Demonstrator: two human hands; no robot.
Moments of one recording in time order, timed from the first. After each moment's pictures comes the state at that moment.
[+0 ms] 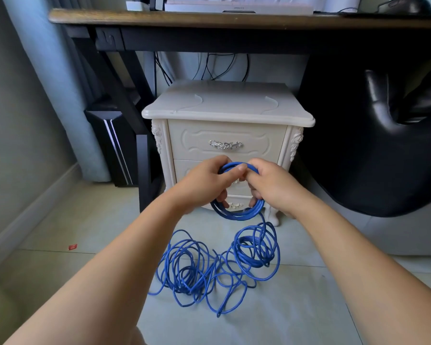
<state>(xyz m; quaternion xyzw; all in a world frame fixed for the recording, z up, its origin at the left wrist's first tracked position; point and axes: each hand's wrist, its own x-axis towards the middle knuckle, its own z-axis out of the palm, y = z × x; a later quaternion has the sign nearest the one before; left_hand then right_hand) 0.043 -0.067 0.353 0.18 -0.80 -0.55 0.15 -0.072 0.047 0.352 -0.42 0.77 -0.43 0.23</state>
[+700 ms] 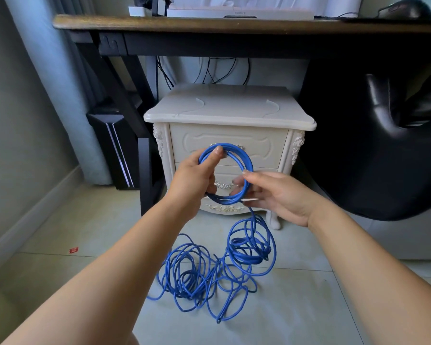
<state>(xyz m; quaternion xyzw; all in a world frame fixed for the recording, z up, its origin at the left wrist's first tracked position) 0.040 -0.076 0.347 0.24 -0.61 -0.69 0.30 -0.072 0.059 0.354 -0.34 0.59 -0.58 0.45</state>
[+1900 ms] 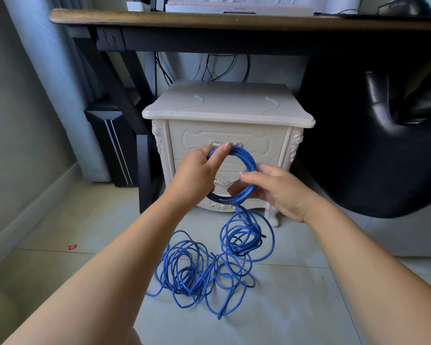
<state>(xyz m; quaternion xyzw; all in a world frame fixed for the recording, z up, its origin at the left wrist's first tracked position) 0.045 -0.068 0.364 0.24 -0.79 -0.48 0.29 -0.071 0.058 0.352 -0.38 0.63 -0.56 0.39</state>
